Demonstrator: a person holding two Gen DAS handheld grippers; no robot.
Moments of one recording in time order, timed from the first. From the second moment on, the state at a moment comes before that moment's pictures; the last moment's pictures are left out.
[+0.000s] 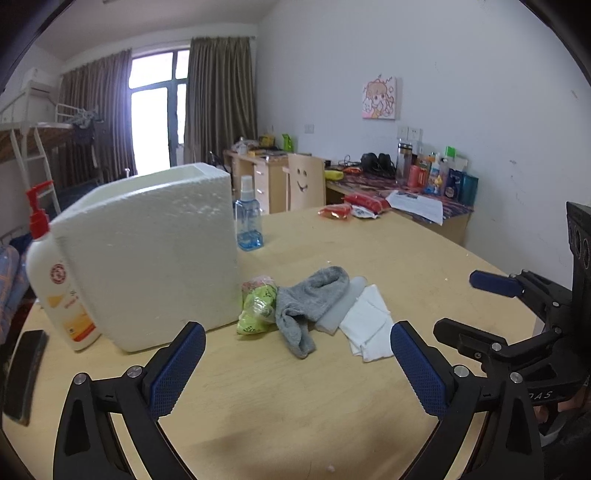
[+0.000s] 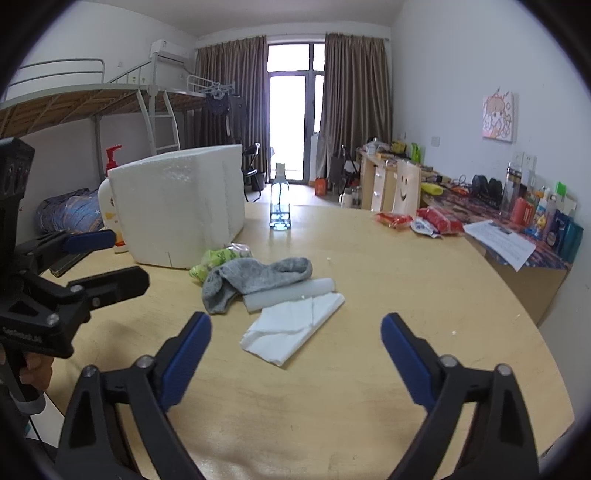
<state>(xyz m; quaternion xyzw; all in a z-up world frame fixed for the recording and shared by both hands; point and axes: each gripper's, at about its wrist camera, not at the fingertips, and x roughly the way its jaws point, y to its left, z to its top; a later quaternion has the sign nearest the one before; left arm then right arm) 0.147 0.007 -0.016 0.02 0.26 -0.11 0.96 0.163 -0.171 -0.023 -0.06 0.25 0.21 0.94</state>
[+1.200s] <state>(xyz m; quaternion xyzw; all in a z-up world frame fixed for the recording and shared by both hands) 0.250 0.001 -0.074 -0.03 0.42 -0.10 0.90 0.213 -0.178 -0.046 -0.06 0.32 0.22 0.92</state>
